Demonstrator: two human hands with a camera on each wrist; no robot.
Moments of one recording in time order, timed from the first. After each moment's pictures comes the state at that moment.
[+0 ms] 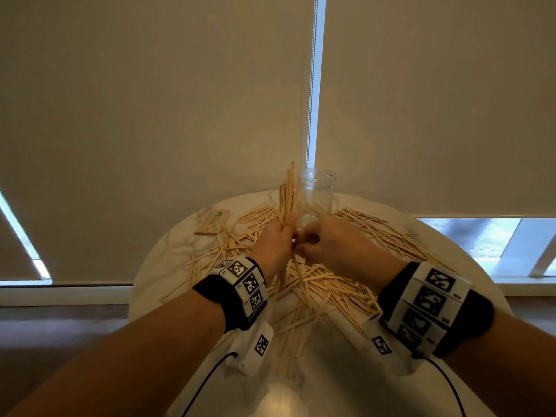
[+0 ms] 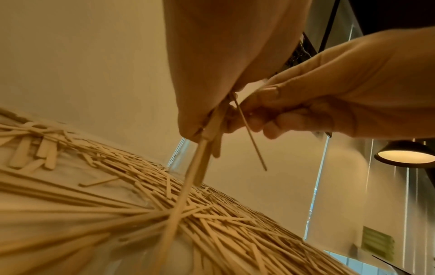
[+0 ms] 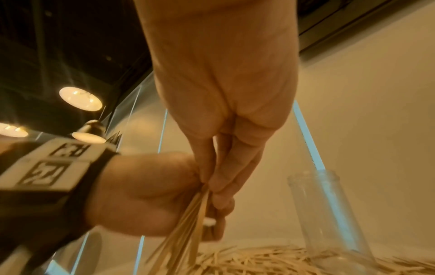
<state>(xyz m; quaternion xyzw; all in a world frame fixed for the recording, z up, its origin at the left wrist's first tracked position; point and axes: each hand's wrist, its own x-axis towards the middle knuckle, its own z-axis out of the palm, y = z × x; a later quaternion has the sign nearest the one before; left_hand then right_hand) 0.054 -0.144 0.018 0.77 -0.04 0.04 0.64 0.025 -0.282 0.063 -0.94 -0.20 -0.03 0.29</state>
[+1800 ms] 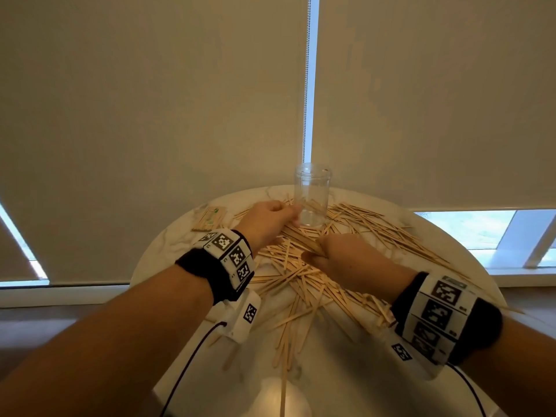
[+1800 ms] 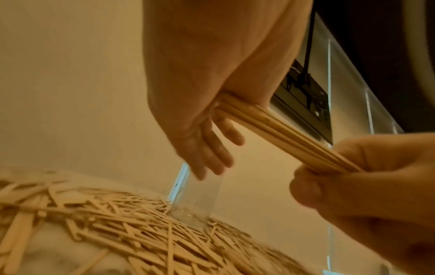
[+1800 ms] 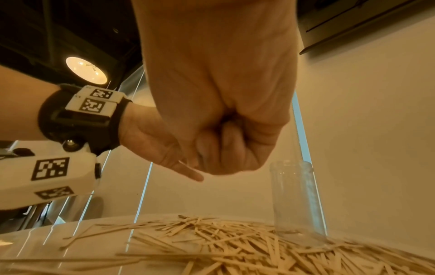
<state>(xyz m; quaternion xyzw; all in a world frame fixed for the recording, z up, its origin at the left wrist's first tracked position) 0.054 -0.133 0.060 0.80 -0.01 -0.02 0.61 0.019 -0.305 0.040 -0.97 -0.18 -0.01 0.15</state>
